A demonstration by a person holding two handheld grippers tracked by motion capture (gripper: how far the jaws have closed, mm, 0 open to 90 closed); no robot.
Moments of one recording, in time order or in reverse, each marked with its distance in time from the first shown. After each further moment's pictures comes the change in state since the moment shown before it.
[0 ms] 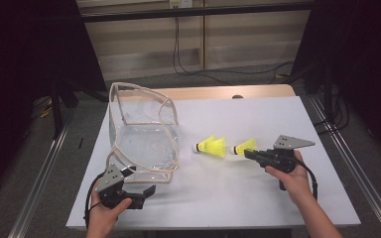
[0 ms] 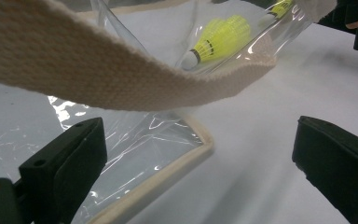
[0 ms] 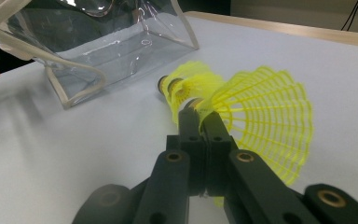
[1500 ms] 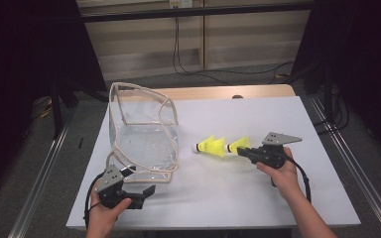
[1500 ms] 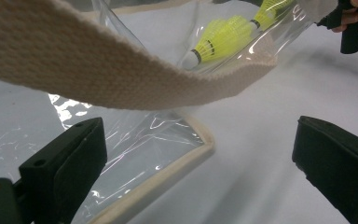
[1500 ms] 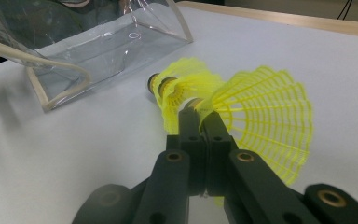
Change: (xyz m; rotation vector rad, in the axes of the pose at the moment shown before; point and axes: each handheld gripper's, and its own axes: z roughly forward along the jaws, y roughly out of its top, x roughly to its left) left arm 0.000 0.000 0.000 -0.004 -0.001 -0.004; right arm 0.000 0.004 0.026 0.037 -0.034 0.009
